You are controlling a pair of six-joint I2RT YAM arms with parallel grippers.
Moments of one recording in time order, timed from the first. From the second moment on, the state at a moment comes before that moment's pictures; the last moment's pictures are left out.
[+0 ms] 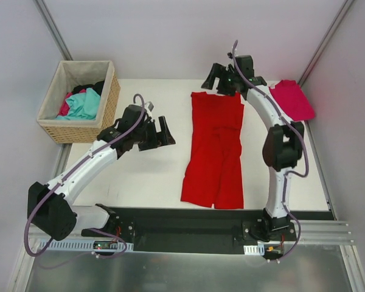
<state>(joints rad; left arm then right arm) -0.50 1.26 1.07 -0.55 0.21 -0.66 0.27 2.05 1.89 -0.48 -0.31 0.44</state>
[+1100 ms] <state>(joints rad) -0.37 1.26 0.94 -0.47 0.29 -0.67 0.33 2.30 1.84 -0.33 -0.41 0.56</state>
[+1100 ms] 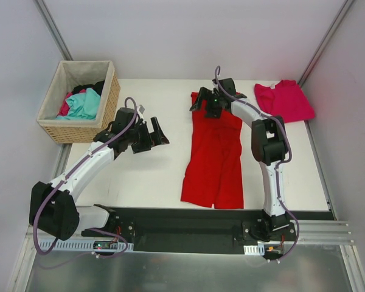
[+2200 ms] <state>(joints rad) -0.27 1.29 0.94 -0.47 0.37 -0.65 0.41 2.65 2.33 -0.30 -0.43 0.76</state>
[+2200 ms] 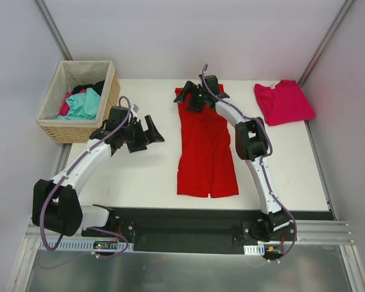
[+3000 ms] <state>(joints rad) -0.77 1.47 0.77 -0.03 0.44 -0.94 0.41 1.22 1.21 -0.40 -0.06 0.43</state>
